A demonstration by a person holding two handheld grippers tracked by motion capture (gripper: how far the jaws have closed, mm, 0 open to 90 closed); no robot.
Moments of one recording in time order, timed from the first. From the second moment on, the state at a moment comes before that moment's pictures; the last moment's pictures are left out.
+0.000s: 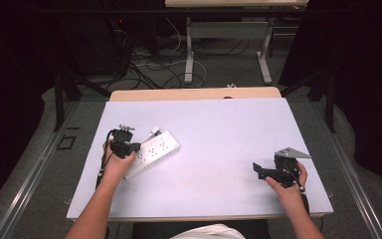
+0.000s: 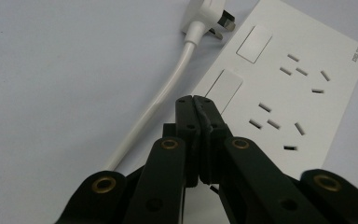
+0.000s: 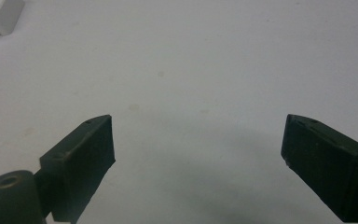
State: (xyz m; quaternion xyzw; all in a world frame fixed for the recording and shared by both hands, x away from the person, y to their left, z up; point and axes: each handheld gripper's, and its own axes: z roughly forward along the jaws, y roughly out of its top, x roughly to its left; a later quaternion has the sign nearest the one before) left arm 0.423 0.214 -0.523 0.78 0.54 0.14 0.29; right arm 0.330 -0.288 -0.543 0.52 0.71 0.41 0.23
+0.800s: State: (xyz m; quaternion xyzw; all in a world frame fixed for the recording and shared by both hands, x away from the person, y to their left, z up) left arm 0.421 0.207 -0.526 0.78 0.53 0.17 0.28; right arm 0.330 -0.290 -0.543 0.52 0.71 0.41 0.23
